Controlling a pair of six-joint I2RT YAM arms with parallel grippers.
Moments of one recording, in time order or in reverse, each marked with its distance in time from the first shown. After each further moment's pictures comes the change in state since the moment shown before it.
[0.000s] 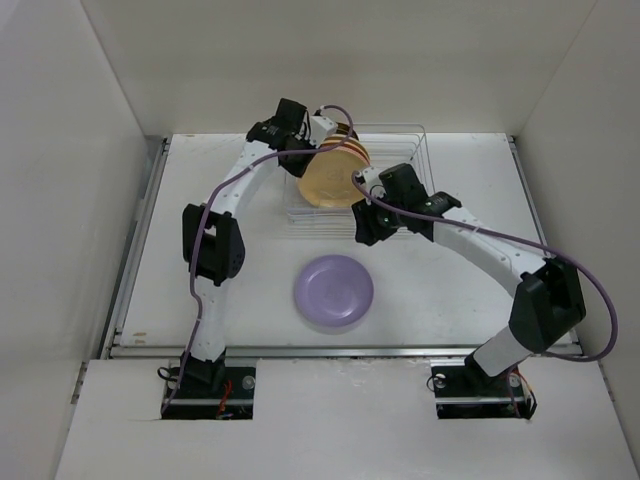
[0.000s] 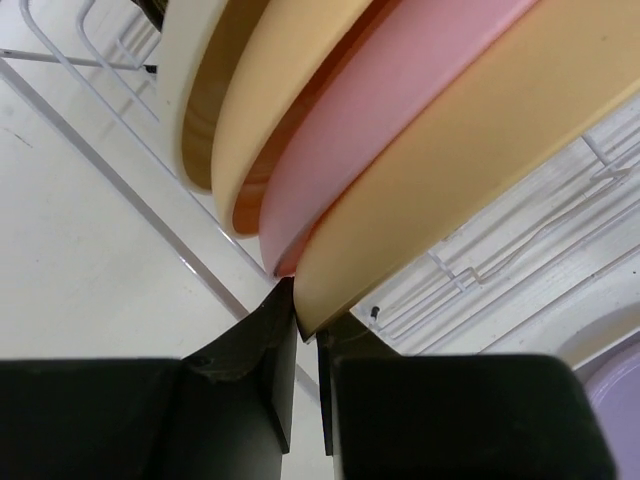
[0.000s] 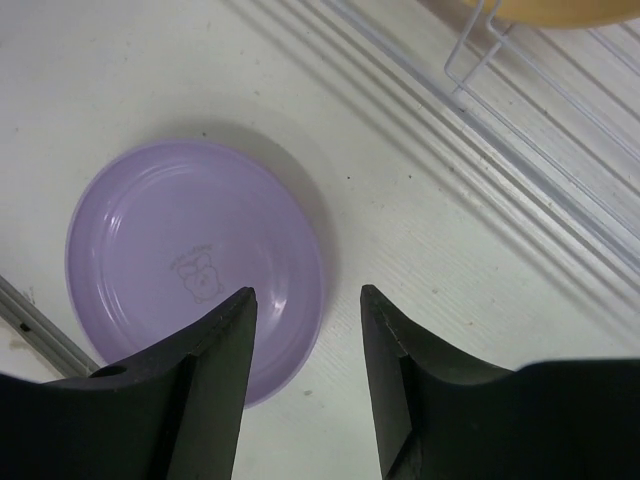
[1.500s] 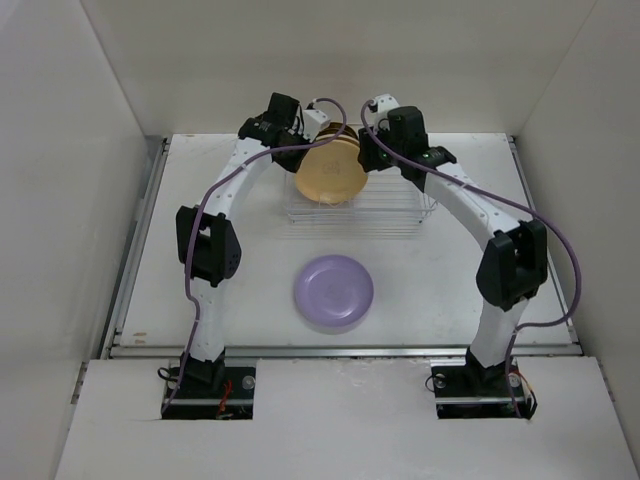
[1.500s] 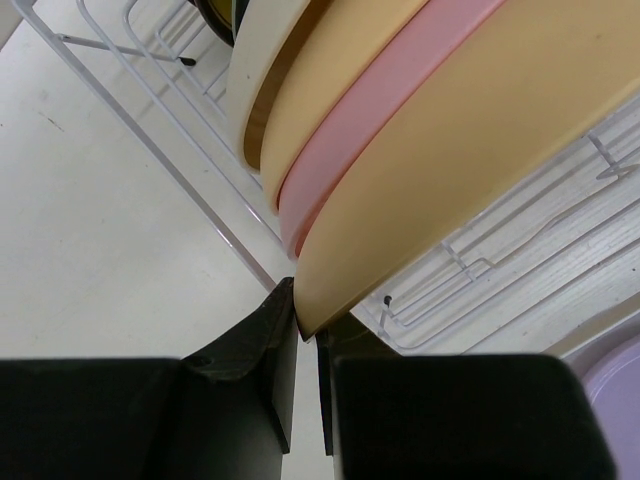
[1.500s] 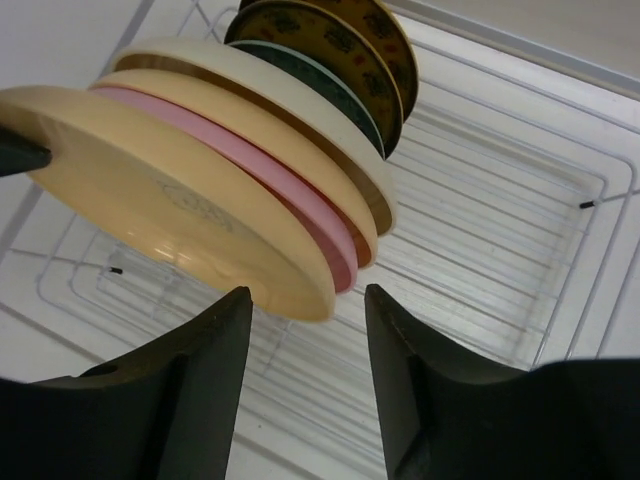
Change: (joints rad) left arm 0.022 -0.024 0.033 -0.033 -0.004 -0.012; right arm -0.146 0.283 0.446 0.201 0.190 0.021
